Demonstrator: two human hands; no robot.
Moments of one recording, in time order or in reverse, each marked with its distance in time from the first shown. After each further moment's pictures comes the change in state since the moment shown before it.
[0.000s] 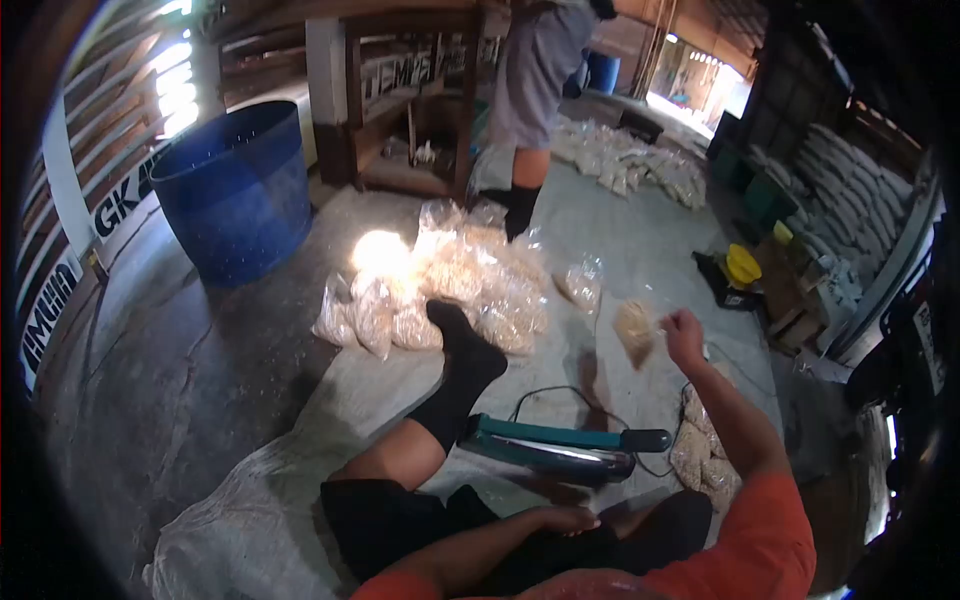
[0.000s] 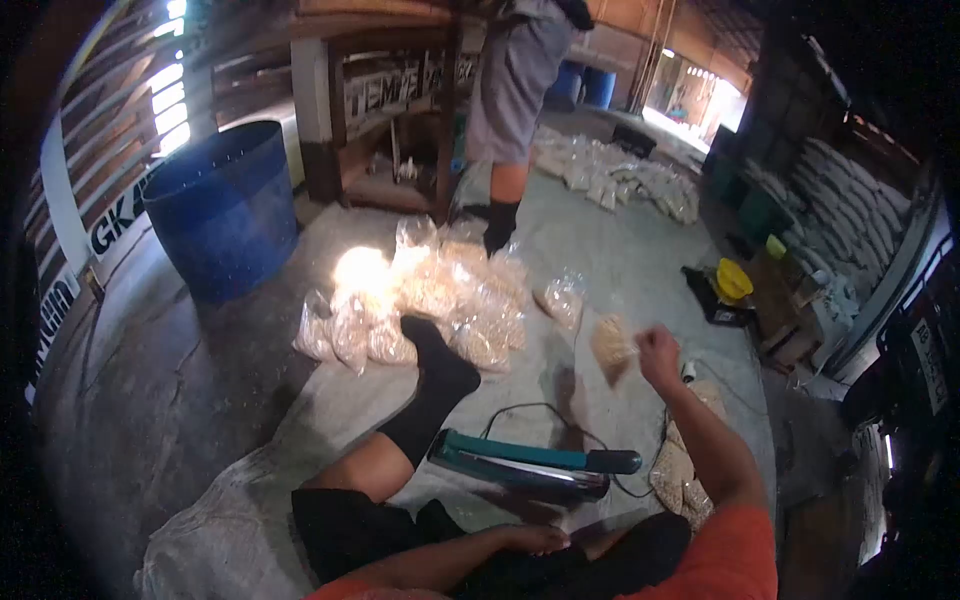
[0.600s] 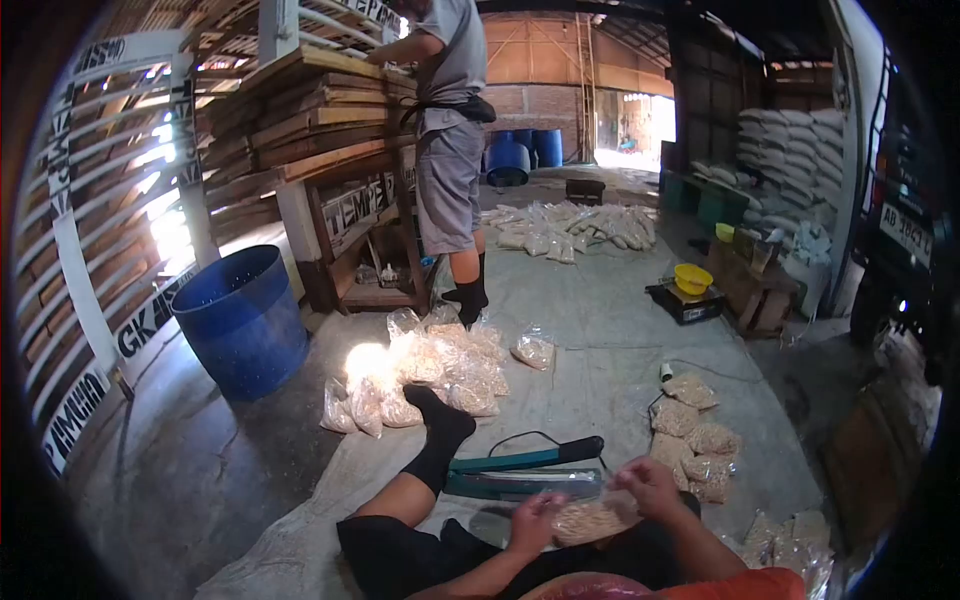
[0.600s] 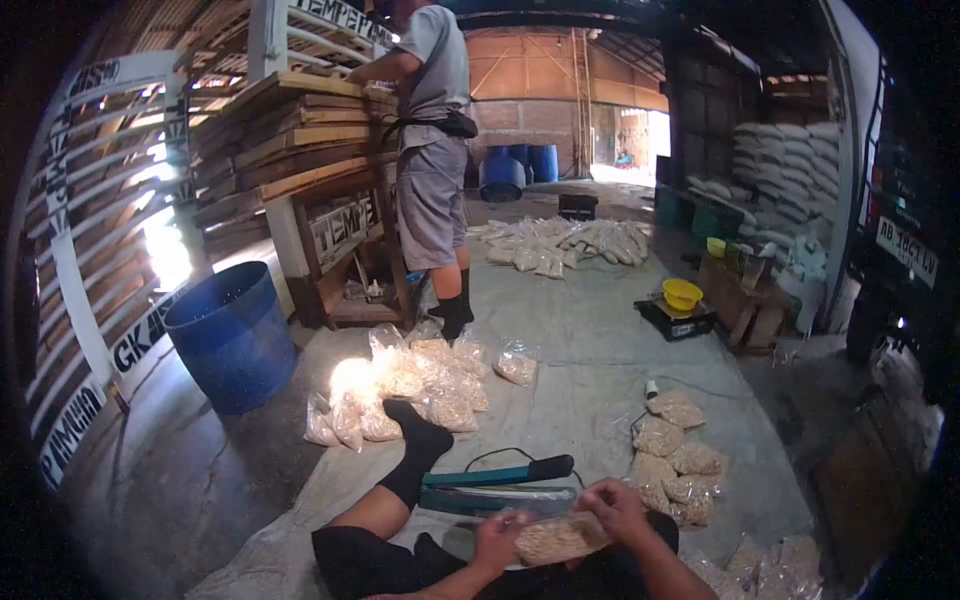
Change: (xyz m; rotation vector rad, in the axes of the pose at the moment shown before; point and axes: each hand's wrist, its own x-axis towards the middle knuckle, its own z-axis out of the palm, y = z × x) left_hand -0.057 0.142 0.095 -0.215 1.068 0.574; right_hand -0.304 -0.069 -0.162 0.924 -0.183 0.269
